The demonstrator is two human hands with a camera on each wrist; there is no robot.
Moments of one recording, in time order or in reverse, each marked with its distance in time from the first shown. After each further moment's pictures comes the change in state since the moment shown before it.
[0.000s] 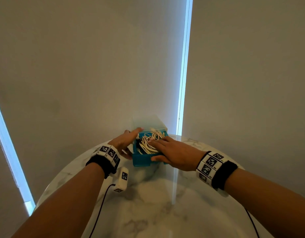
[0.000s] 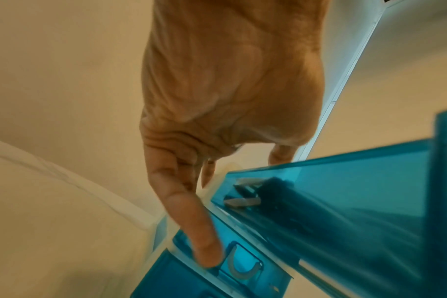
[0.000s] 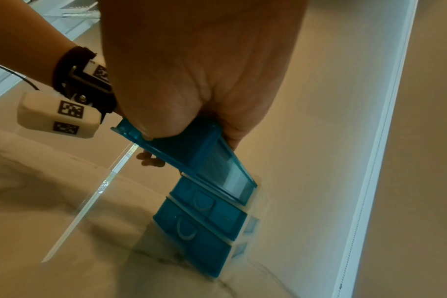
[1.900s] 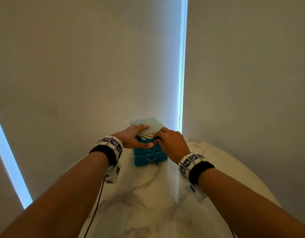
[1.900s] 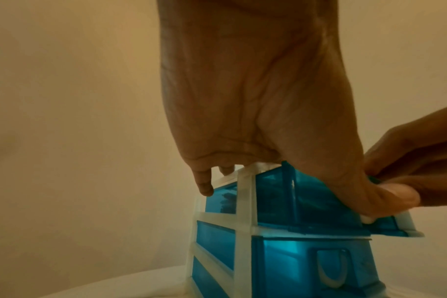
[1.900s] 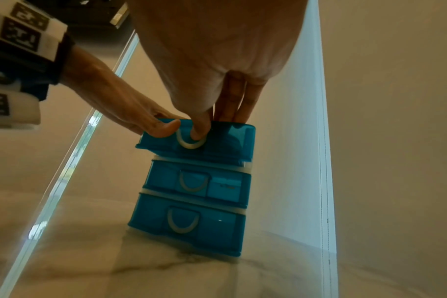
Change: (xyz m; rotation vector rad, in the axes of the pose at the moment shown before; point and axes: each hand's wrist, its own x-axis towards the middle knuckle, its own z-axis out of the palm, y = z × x) left_hand 0.036 0.014 -0.016 0.747 -0.142 0.499; right_hand 0.057 0.022 0.031 0.000 0.494 0.316
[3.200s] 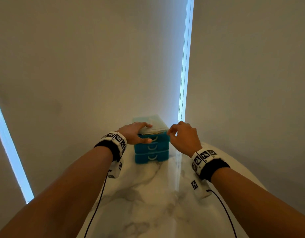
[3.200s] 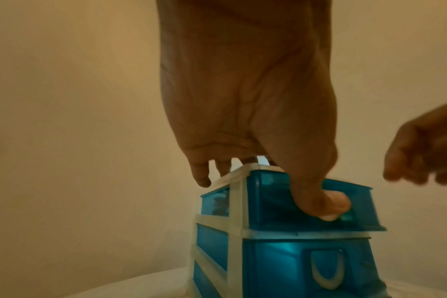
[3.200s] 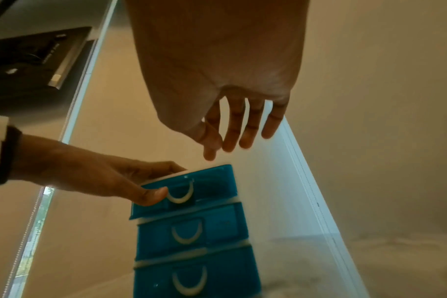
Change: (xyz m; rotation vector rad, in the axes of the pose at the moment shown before) left_hand -0.001 0.012 -0.002 0.121 0.119 -0.066; right_hand -0.008 0.023 -0.032 0.133 0.009 0.277
